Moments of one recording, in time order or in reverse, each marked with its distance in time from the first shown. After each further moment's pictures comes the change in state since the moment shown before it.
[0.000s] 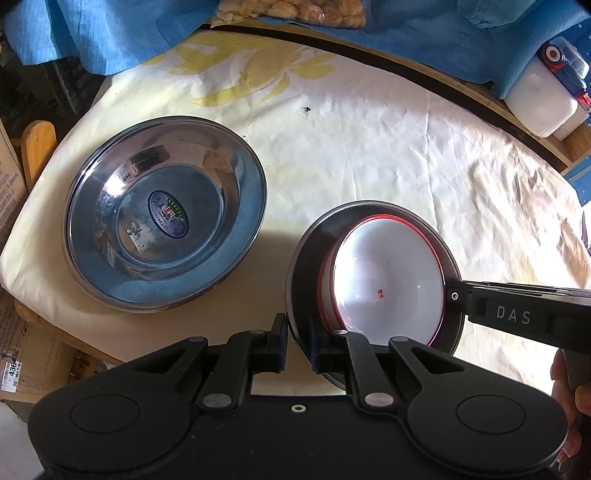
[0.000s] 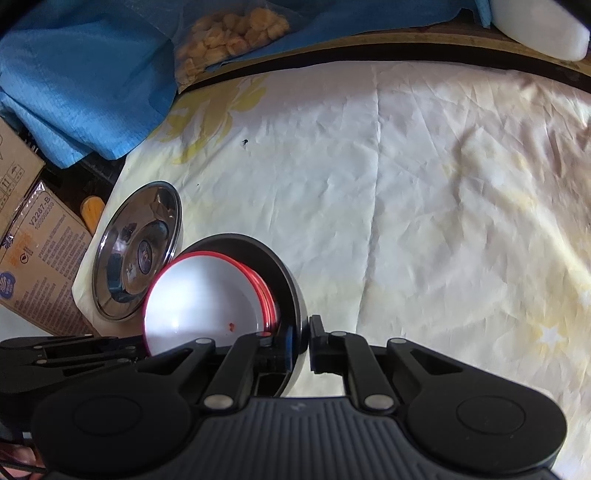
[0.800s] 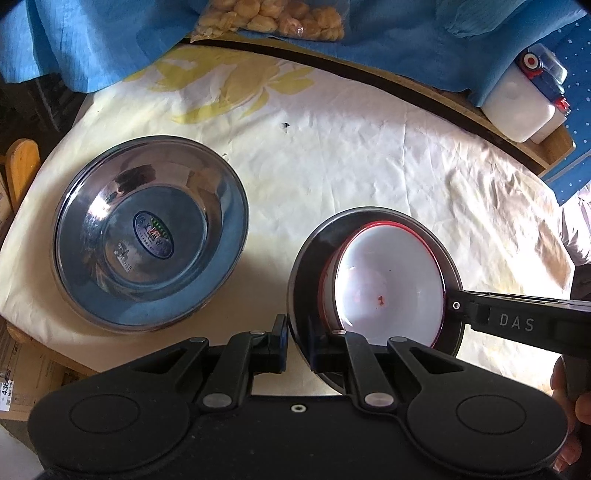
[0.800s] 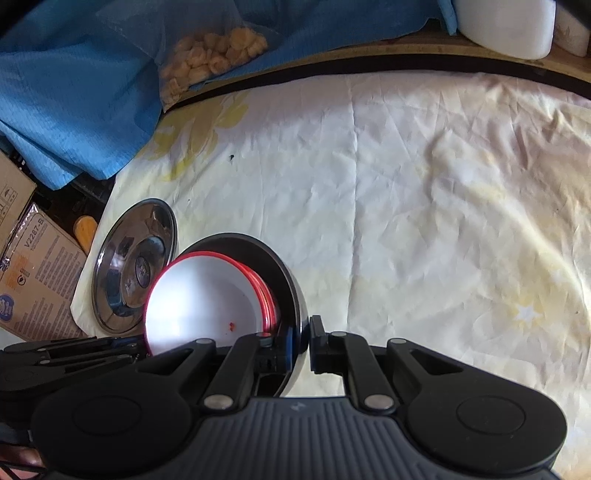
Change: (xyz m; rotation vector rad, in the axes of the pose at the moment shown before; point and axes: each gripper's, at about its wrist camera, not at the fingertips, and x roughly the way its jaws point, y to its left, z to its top) left arm -0.005 0.002 0.006 0.034 -0.023 -0.072; right arm -0.020 0.005 -0.003 0.071 -0.032 -0.054
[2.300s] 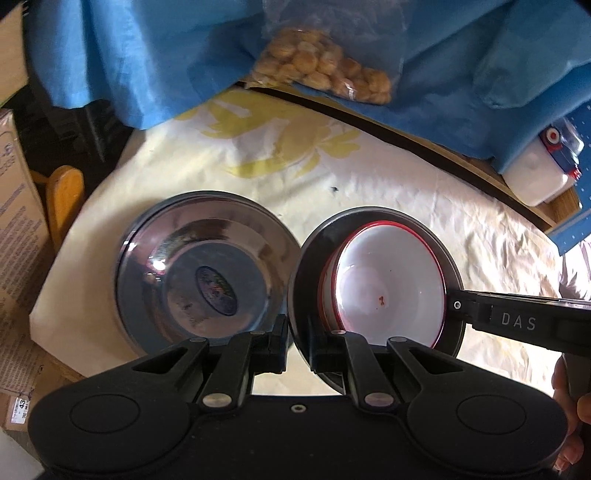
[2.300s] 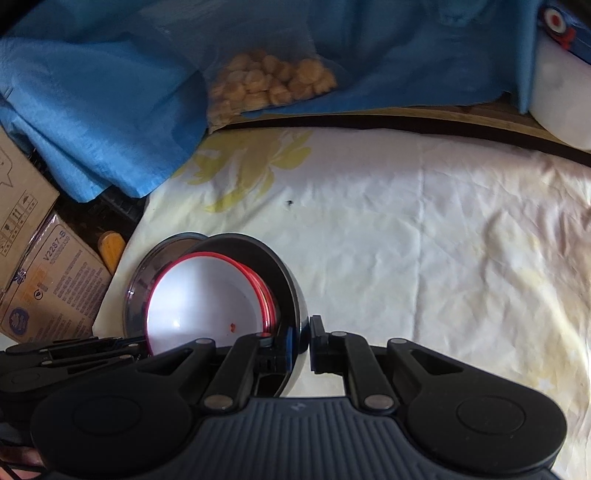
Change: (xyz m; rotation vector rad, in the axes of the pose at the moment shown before) left arm -0.036 0.052 0.036 -0.082 -0.077 0.005; right arm 0.001 0.066 0.048 -0.113 -0.015 0.009
